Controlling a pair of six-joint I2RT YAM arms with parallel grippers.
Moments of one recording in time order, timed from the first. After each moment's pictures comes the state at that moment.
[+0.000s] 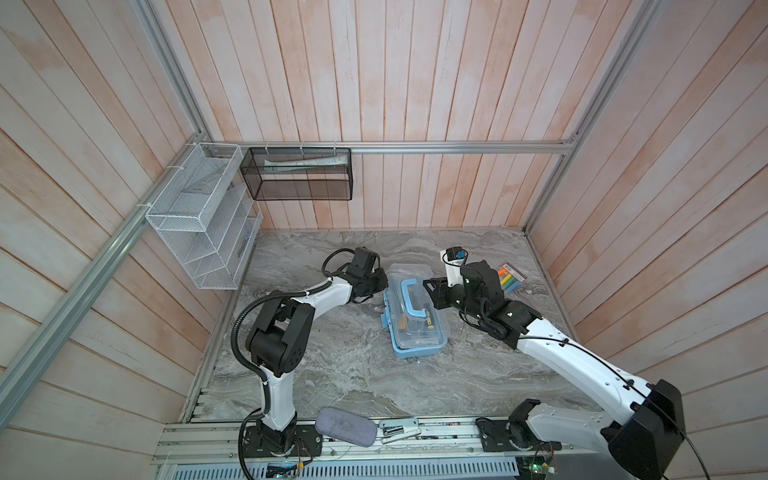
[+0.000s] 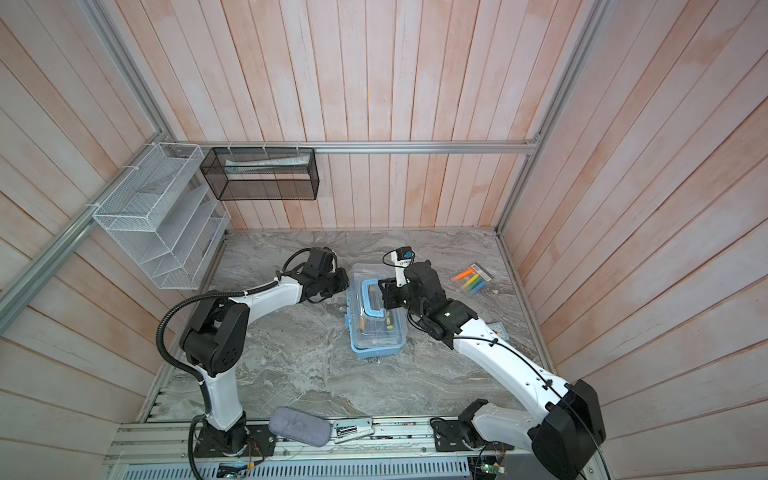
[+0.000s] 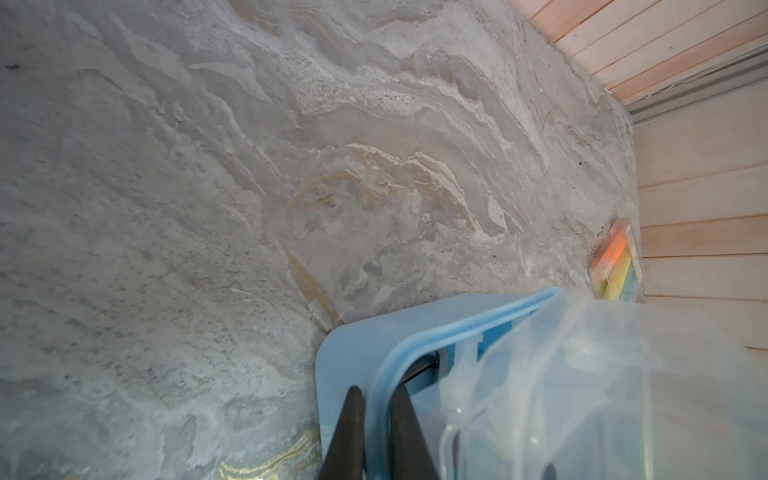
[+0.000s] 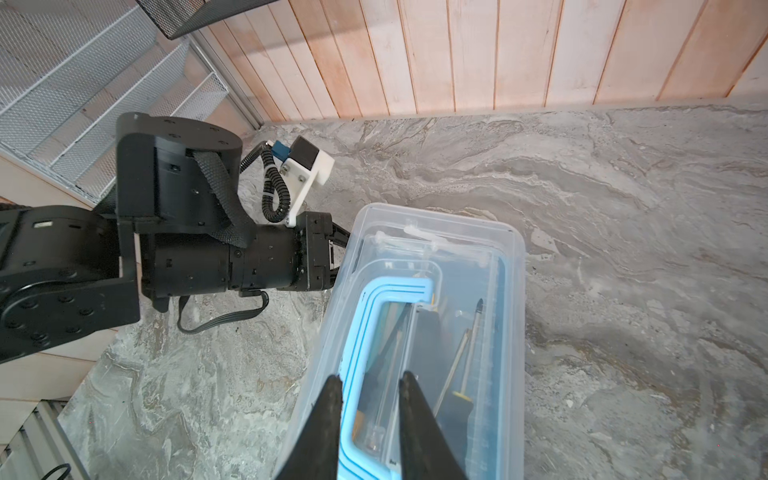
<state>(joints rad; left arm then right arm) -0.49 1.93 1.30 -0.17 0.15 -0.72 0.66 1.19 0.96 -0.23 -0.02 0.41</state>
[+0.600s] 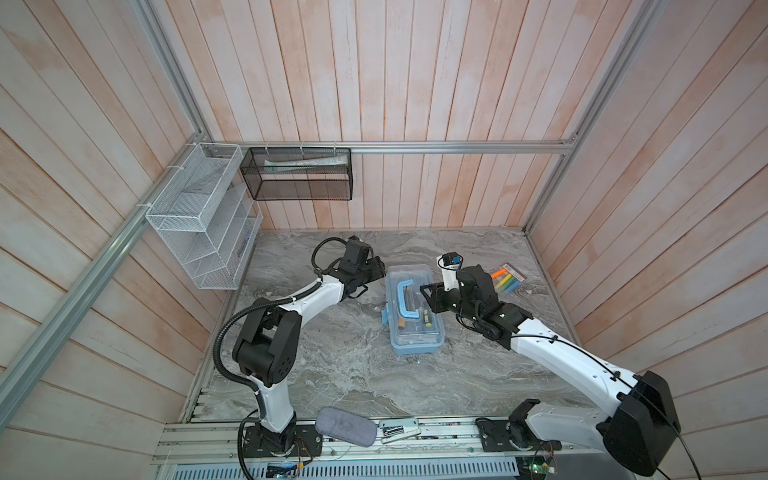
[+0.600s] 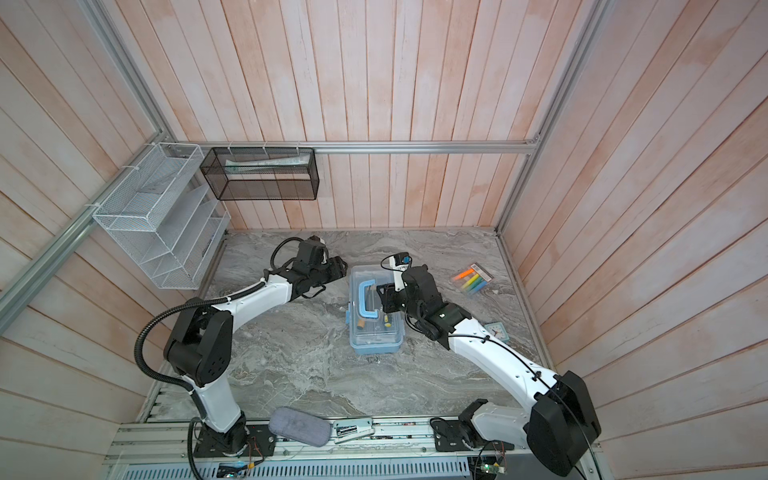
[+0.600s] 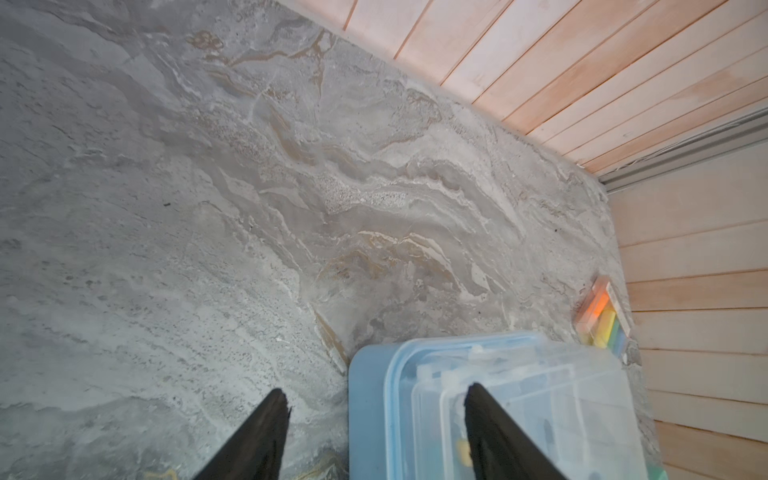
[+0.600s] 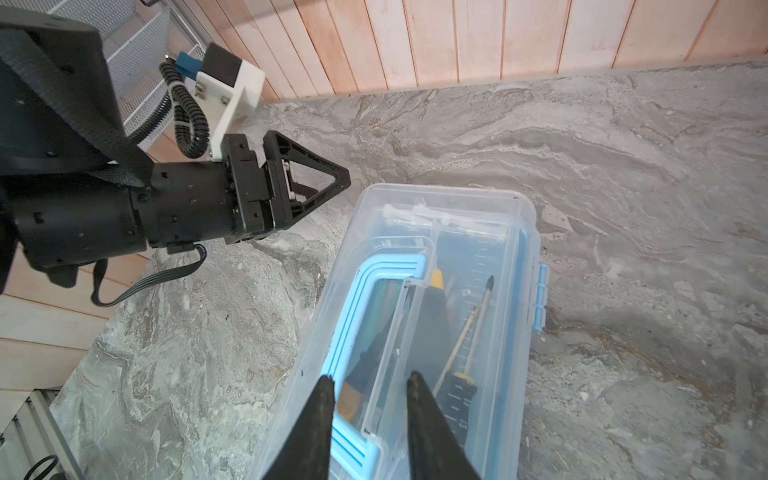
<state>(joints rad) -0.47 1.82 1.30 -0.14 0.02 -0.67 0.64 1.23 0.90 -0.16 -0.05 0.42</state>
